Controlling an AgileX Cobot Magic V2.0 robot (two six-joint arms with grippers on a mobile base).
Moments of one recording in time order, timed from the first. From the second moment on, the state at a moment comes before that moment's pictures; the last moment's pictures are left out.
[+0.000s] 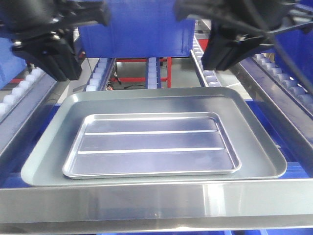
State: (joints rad) left arm -0.63 1.42 -1.06 0.18 0.61 -0.53; right arm 0.60 1.32 -0.90 -0.29 0.39 0.64
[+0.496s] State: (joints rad) left arm -0.63 0.83 -0.44 0.30 -0.02 -0.53; right arm 0.61 0.63 -0.41 -0.50 -0.07 0.63
